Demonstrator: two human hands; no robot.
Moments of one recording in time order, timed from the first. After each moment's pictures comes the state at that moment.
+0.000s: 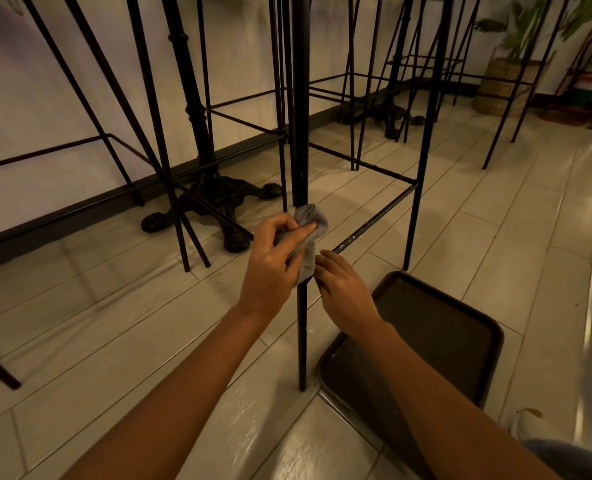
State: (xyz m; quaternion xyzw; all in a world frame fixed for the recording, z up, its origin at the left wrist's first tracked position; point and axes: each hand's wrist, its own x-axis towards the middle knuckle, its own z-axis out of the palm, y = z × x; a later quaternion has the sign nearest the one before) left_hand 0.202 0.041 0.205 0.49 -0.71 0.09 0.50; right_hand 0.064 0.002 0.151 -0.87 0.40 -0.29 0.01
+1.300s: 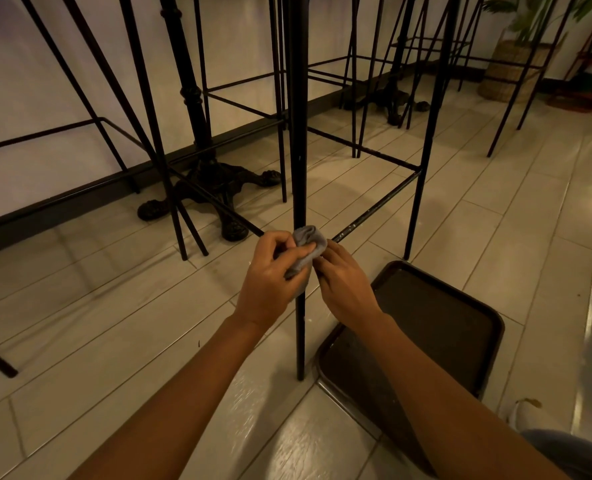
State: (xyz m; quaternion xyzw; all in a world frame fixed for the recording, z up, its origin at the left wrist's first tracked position) left_hand 0.200 0.053 0.176 0.52 -0.71 0.06 0.47; right_hand 0.062 -0.001 0.144 -0.87 0.37 -0.33 0.02
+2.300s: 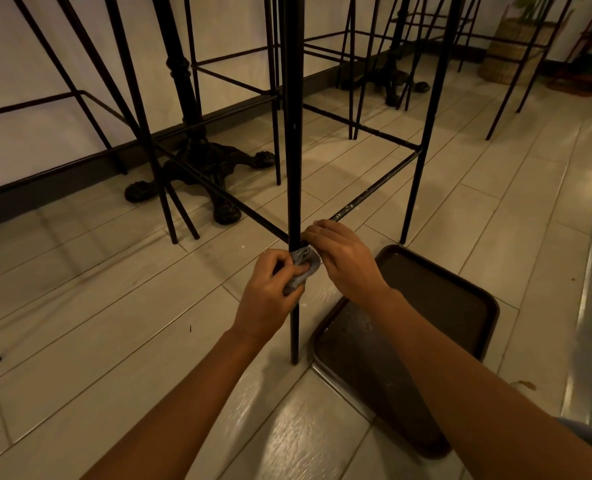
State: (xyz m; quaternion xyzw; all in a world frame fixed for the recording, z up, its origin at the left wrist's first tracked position) left_hand 0.196 0.063 0.117 0.56 -0.72 0.03 0.41; right_hand 0.051 -0.014 0.145 -0.88 0.33 -0.35 -0.01
